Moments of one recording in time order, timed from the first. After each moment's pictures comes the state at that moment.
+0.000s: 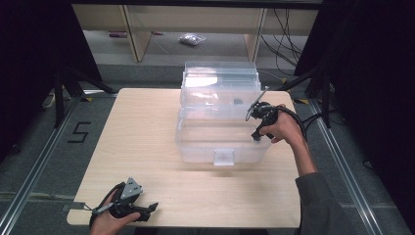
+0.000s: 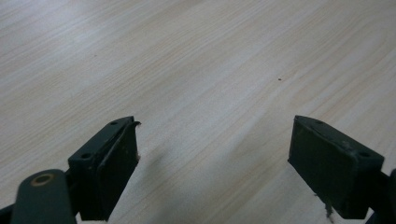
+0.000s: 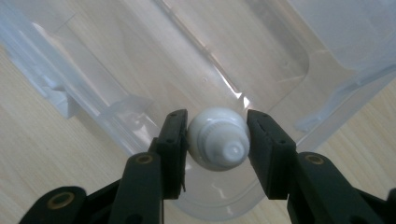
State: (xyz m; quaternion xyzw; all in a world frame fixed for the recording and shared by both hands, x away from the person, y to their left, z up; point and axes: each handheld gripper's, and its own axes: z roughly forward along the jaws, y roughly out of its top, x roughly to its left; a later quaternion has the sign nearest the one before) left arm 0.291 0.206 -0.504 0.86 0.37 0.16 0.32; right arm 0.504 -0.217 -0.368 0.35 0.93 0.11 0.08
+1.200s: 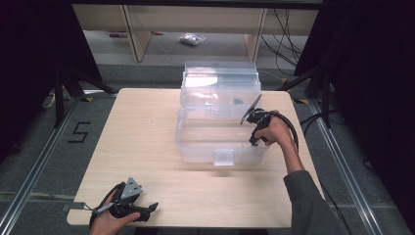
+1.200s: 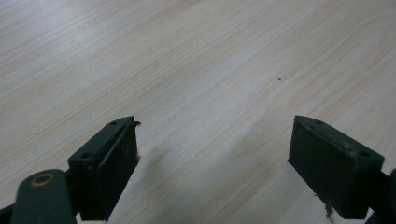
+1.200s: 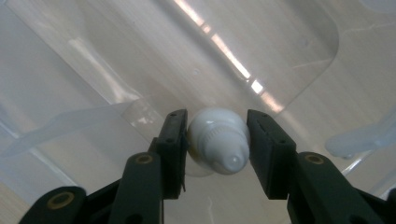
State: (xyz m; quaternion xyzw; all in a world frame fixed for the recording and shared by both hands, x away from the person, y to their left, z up) left arm 0.291 0.206 -0.504 0.86 0.37 0.15 0.32; right arm 0.526 -0.213 -0.413 0.39 0.92 0.07 0.04
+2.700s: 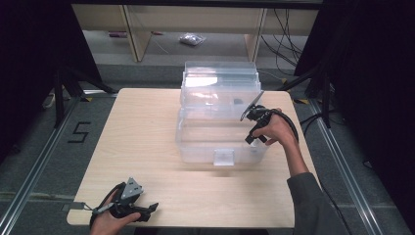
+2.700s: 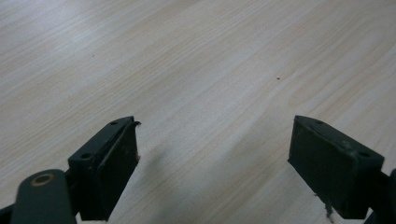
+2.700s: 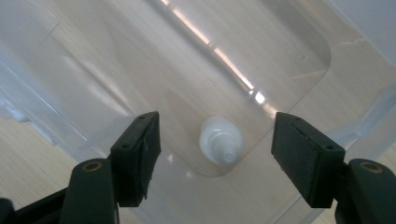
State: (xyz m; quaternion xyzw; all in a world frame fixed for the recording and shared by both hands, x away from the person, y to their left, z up) left arm 0.291 0.206 -0.505 0.86 0.37 0.16 0.32; right arm 0.516 -0.210 -0.392 0.39 0.91 0.10 0.06
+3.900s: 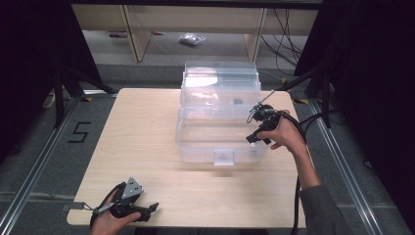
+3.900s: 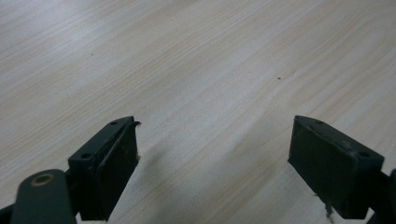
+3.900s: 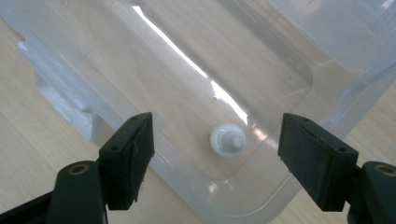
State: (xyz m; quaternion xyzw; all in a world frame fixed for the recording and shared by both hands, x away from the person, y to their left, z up) left arm 0.291 0.205 -0.505 0.86 0.37 0.15 0.32; right arm 0.484 -0.218 -0.367 0.39 0.90 0.17 0.09
